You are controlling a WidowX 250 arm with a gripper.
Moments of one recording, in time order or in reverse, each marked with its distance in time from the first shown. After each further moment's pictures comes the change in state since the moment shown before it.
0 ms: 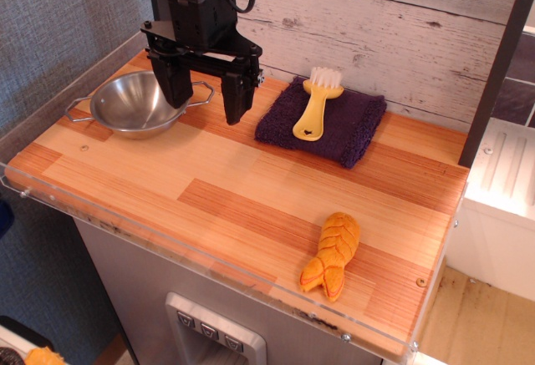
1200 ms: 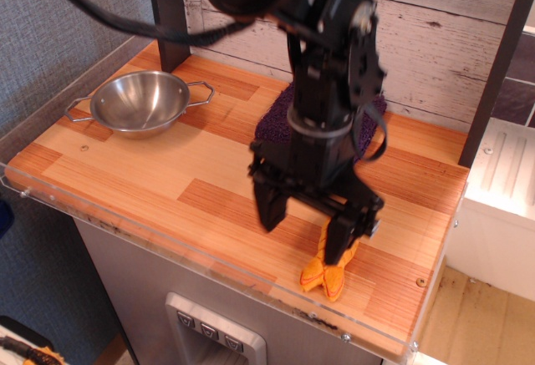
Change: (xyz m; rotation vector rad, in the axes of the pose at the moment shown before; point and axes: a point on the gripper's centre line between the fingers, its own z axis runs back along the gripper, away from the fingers) arm -0.060 -0.122 -0.047 0.008 0.123 -0.166
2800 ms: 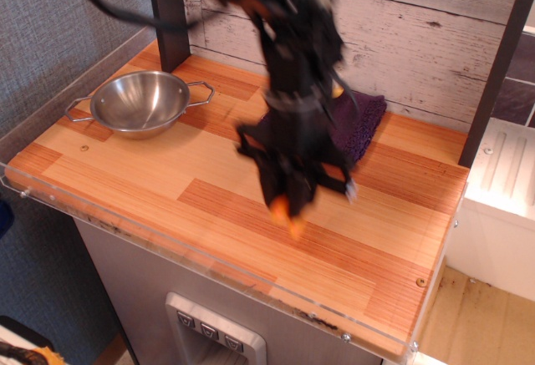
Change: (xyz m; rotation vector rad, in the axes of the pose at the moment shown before) arm 0.022 0.039 0.009 -0.066 -0.044 0.023
